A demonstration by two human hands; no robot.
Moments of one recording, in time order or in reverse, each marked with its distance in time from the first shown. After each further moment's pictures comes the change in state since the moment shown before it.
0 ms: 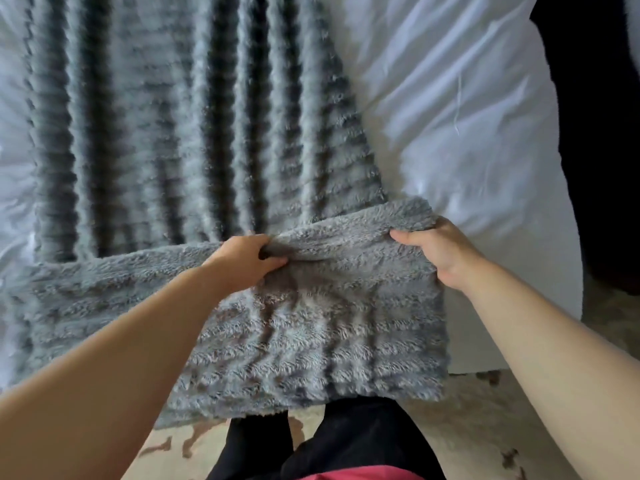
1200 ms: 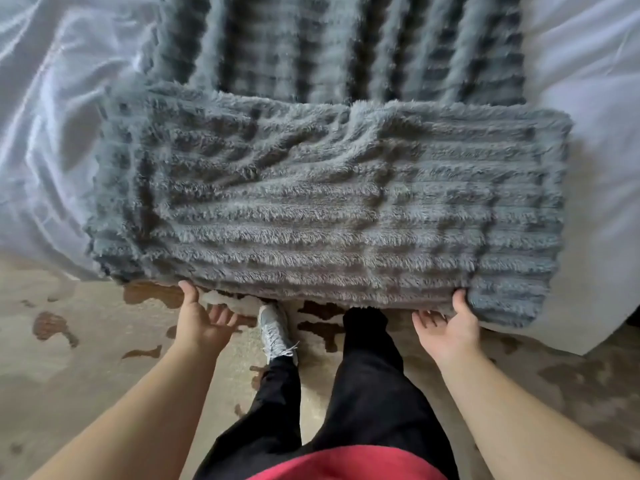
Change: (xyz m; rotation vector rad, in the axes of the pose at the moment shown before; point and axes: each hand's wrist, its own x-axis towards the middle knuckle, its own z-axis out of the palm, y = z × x) left_hand -0.191 -0.218 0.215 -2.356 0.466 -1.009; right_hand -0.118 0.222 0.145 0.894 0.471 0.407
